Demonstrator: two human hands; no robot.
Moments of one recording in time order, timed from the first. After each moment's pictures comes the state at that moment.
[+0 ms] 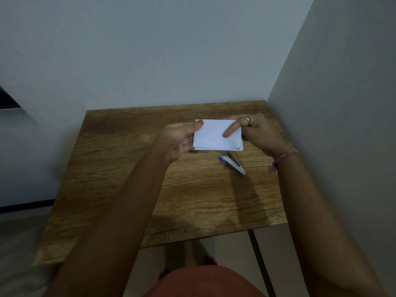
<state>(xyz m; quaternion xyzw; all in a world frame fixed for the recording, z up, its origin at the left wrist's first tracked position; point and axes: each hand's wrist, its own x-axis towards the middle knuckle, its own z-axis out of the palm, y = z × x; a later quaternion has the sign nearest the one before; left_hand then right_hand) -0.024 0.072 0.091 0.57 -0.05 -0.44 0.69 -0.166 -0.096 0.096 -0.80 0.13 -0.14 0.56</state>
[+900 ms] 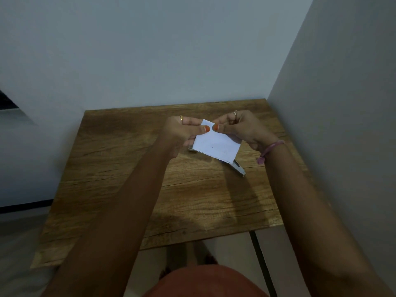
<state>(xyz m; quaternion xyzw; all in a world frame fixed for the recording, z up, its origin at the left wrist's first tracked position) -0.018 0.064 0.090 0.65 -0.19 -0.37 0.63 -0.136 -0.091 0.098 -0.76 0.21 -0.09 0.60</state>
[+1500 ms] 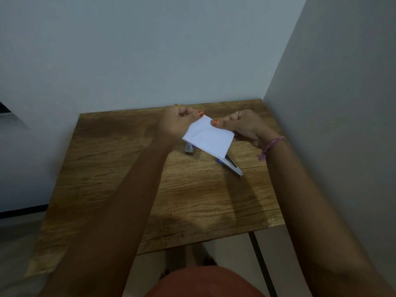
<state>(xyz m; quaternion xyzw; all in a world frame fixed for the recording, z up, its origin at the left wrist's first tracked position) -0.013 0.051 0.104 0.73 -0.25 -0.22 0.59 -0.138 -0.101 0.106 -0.74 0.28 -0.07 0.61</state>
